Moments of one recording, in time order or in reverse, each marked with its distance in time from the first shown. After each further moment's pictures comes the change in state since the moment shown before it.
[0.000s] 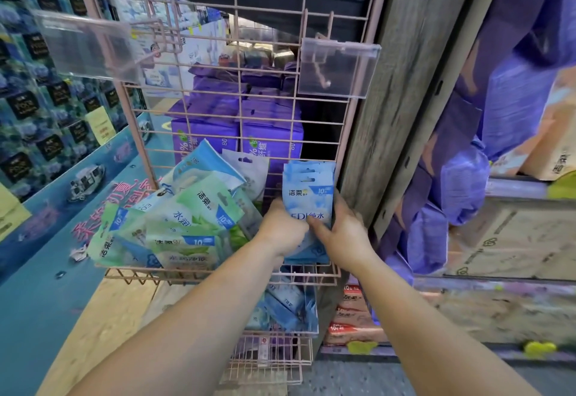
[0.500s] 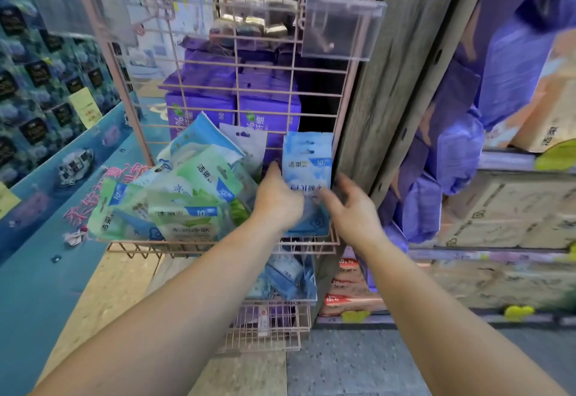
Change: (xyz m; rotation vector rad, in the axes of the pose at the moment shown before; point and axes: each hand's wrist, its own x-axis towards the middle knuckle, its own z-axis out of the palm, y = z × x) left_hand -0.020 0.013 -0.006 0.150 0.133 0.103; right_hand -0.018 0.006 -0.004 0.336 0.068 0.103
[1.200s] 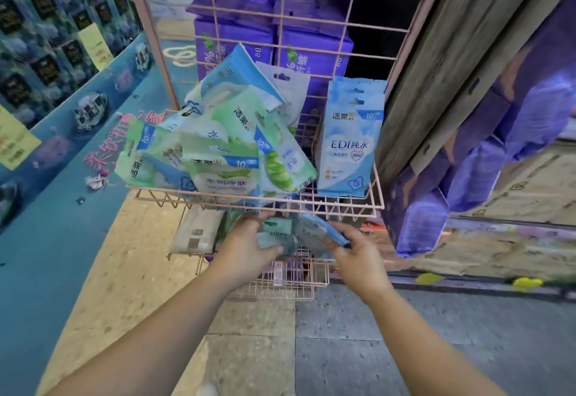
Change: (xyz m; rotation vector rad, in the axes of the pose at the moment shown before) left_hand -0.067 -0.149 -0.059 0.289 -0.217 -0.091; right_hand -0.094 0.071 0.058 -0.029 -0.178 0.224
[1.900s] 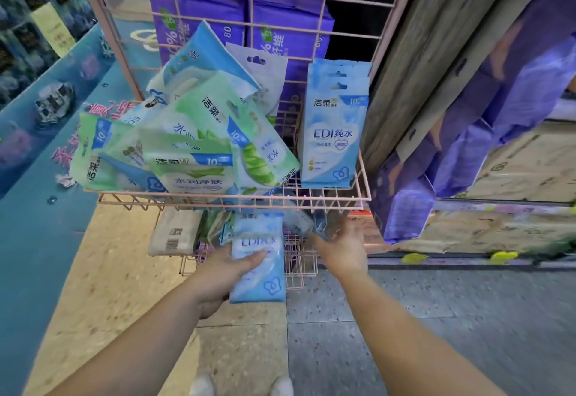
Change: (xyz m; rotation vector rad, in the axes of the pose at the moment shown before) left_hand -0.008 -0.034 0.018 -0.750 -0.284 -0.369; right_hand 0.022 0.019 0.015 -0.312 0.200 0.332
